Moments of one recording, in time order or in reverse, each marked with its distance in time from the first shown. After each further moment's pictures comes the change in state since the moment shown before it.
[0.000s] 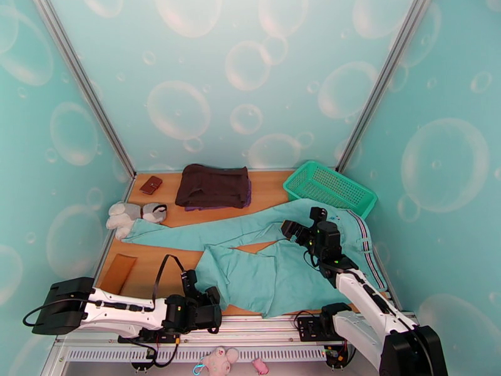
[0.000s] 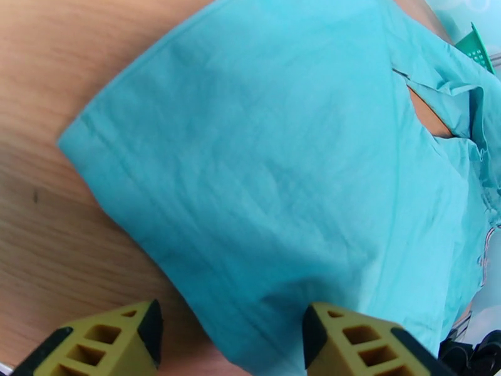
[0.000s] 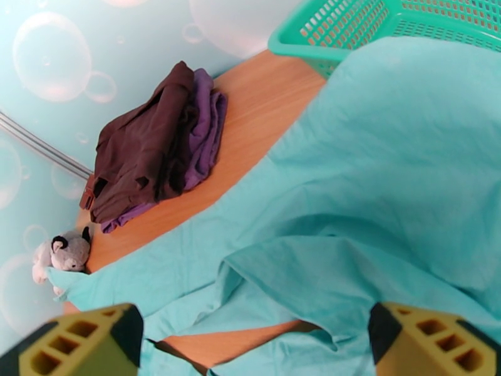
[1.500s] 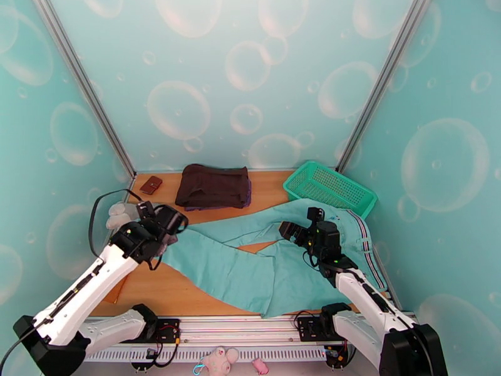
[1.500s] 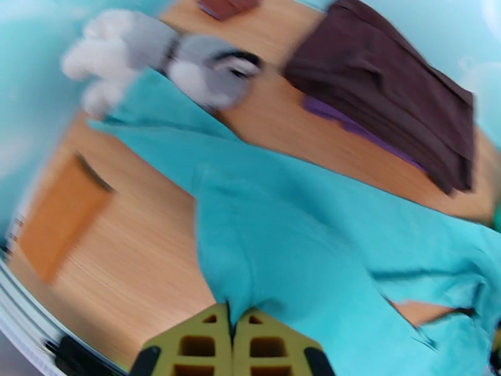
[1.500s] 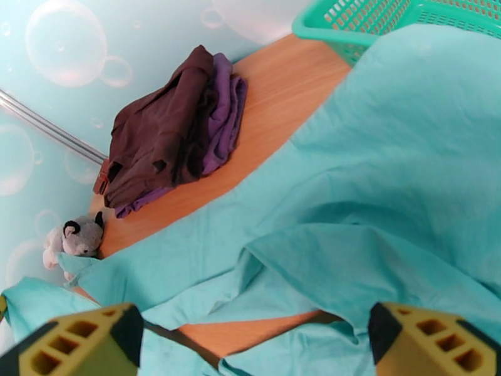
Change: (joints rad) left arm 1.102 -0.064 0.769 -0.712 0.051 1.004; right arm 0.011 0.010 0.000 0.006 -0.067 0.001
